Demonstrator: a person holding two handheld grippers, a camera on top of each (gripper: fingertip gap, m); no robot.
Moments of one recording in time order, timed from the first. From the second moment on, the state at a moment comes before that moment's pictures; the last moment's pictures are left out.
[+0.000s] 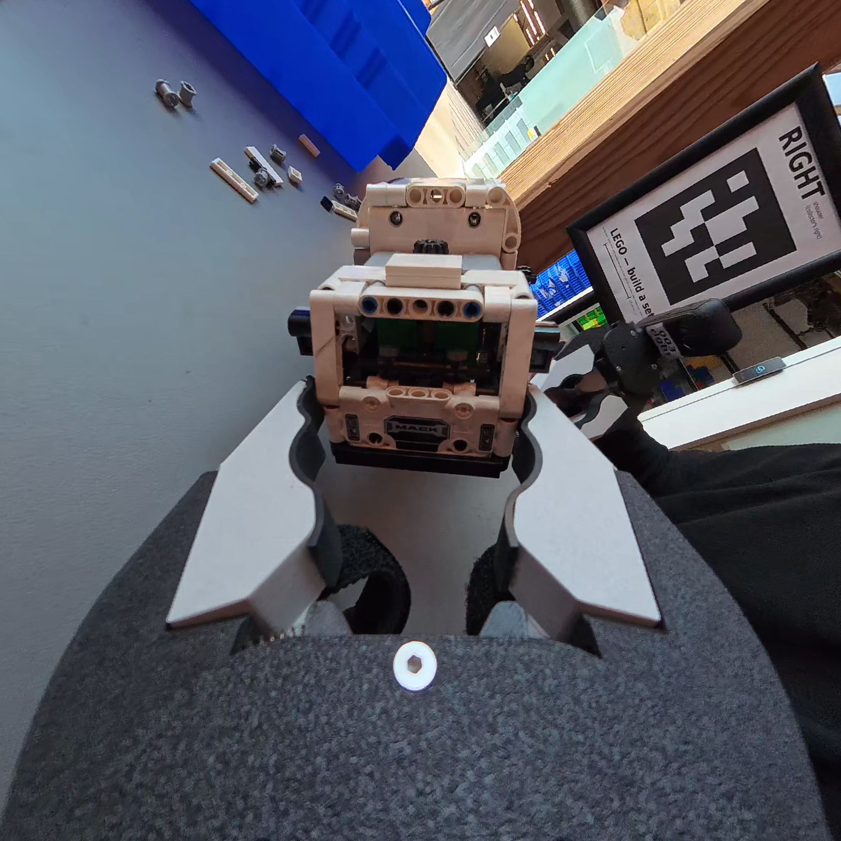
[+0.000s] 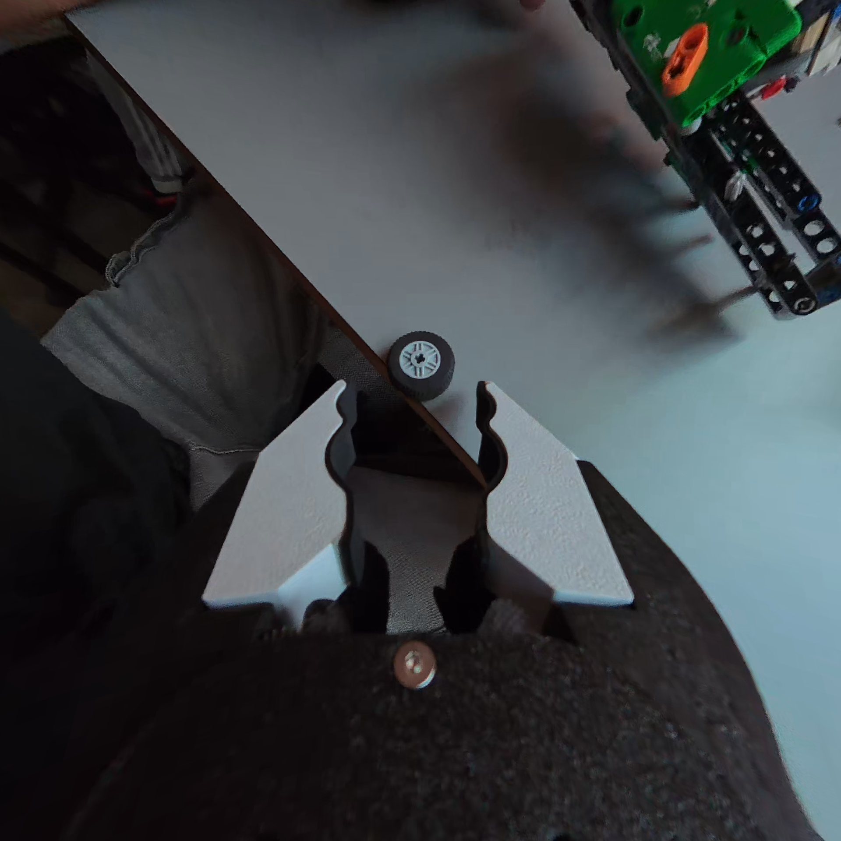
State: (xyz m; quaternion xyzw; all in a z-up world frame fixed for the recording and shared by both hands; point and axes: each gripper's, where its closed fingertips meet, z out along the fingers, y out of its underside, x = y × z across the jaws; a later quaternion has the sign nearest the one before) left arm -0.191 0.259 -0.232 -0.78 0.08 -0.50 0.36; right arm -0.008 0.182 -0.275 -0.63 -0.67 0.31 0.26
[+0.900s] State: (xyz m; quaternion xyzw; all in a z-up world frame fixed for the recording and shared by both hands) left arm -0.190 0.260 -0.234 -0.78 0.07 -0.51 0.35; right arm -0.171 0.229 -0.213 -0.42 -0.75 0.04 0.50
